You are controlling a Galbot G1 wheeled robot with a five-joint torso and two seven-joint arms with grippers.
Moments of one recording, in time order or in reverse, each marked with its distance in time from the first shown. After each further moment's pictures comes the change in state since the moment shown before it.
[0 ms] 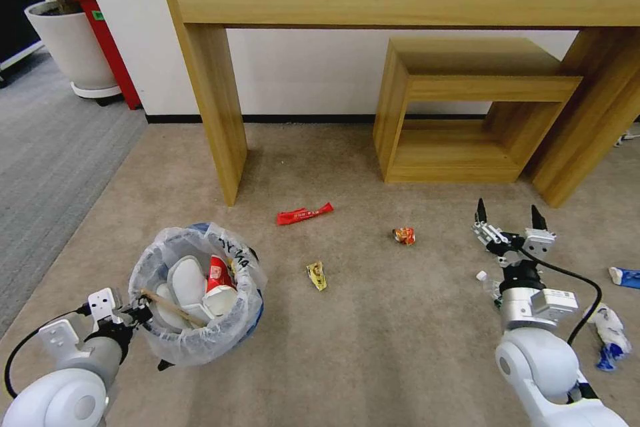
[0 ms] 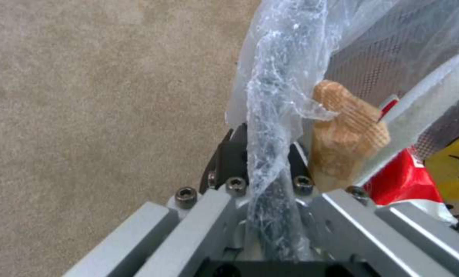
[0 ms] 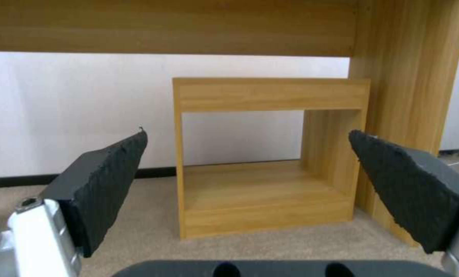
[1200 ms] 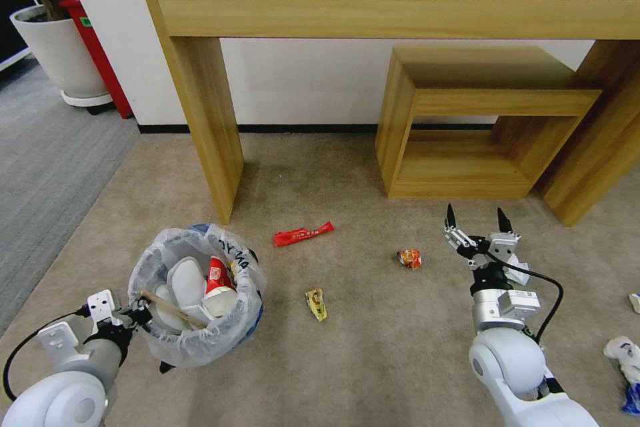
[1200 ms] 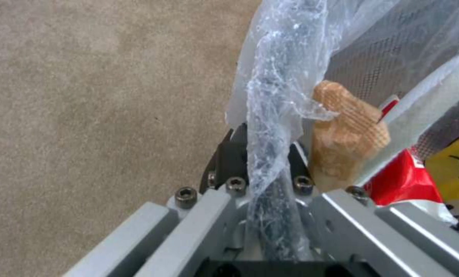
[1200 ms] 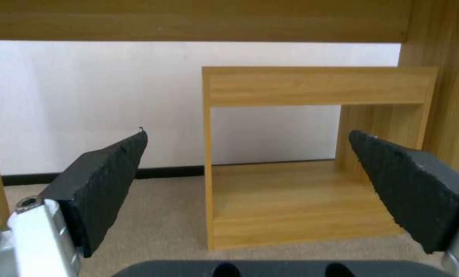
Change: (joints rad) left arm 0.007 0.005 -0.002 -0.005 0.004 -0.007 0.004; right arm 0.035 0.010 -0.095 -0.027 -0.022 0.009 0.008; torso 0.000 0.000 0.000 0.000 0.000
